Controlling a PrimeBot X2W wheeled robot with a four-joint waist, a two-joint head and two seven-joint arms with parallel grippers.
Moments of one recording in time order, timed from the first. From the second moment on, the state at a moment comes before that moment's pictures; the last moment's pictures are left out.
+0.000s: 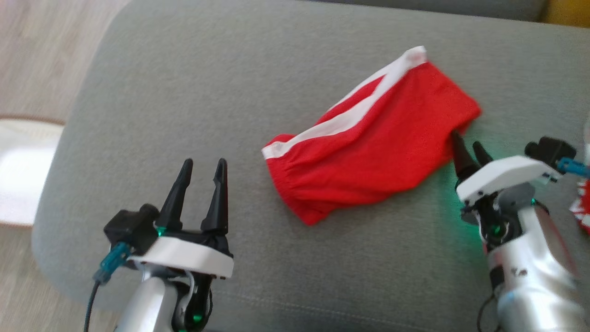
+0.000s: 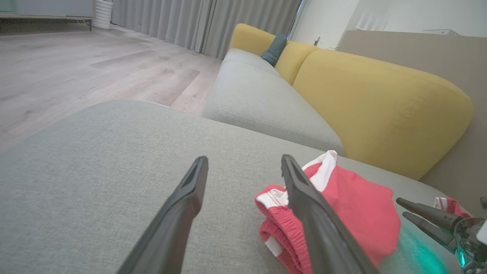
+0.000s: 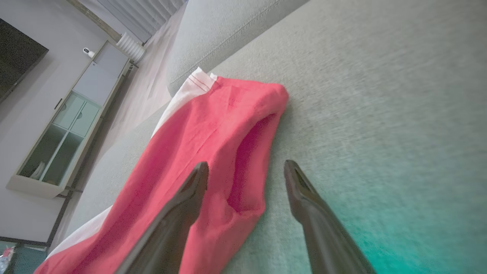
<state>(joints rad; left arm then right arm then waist) -0.10 0.05 -0.28 0.11 -0.39 -0.02 -0.25 -0.47 -0.05 -0.08 0.69 0.58 0.13 0.16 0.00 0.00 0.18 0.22</state>
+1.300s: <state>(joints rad) -0.16 0.05 -0.33 0.13 -0.41 -0.01 -0.25 -0.82 -0.07 -0.30 1.17 0.56 0.13 -0.04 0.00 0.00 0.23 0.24</state>
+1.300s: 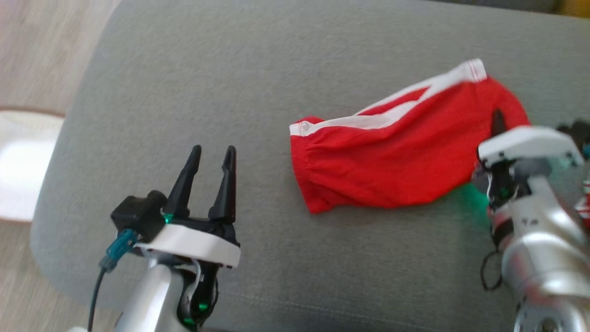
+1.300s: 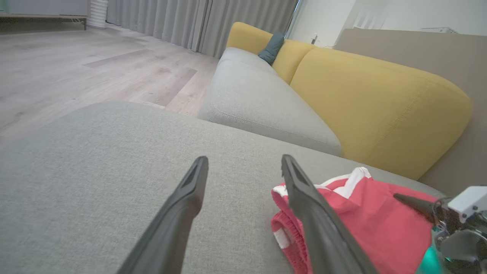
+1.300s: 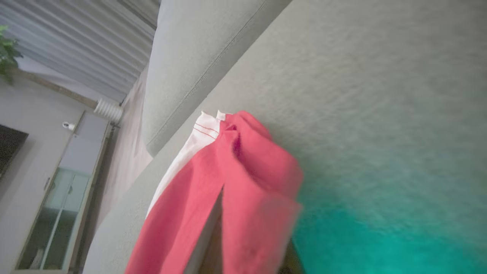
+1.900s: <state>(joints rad) -0.04 0.05 -0.31 0.15 -0.38 -0.01 -0.25 -0.44 -0.06 -0.03 1.02 0.98 0.13 -0.19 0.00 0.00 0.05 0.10</state>
